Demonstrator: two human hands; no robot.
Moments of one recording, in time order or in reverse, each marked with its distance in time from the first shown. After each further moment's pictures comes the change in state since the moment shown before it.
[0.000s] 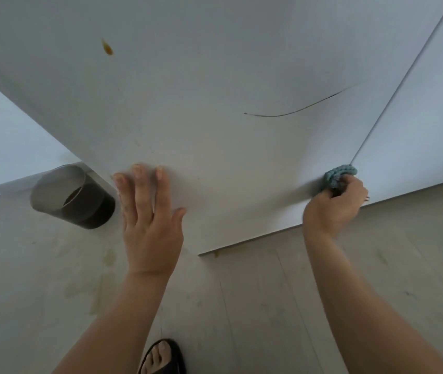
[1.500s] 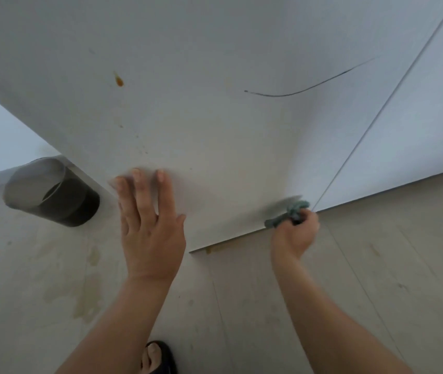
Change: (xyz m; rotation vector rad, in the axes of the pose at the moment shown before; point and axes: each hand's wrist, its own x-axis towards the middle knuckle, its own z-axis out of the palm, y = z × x) left_hand -0.021 0.010 0.017 0.093 -0.078 -0.022; right_hand -0.075 0.059 0.016 -0.018 -0.063 0.372
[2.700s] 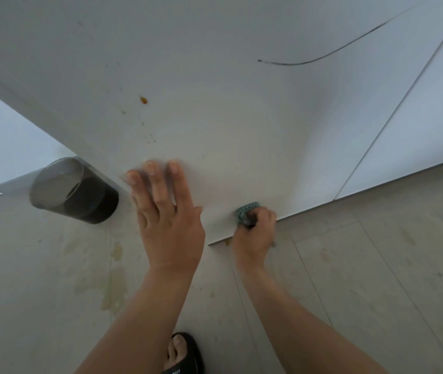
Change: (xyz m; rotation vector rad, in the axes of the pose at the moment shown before) left_hand -0.001 0.004 0.008 0.143 -0.035 -0.022; right_hand -0.100 0.028 0.042 -0.034 -0.346 -0.241
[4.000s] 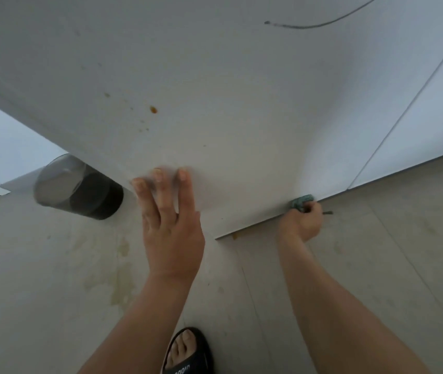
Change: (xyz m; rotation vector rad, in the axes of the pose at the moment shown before) left_hand -0.023 -0.018 0.016 -0.084 0.023 0.134; right_hand 0.073 0.065 -0.011 0.048 0.398 0.476
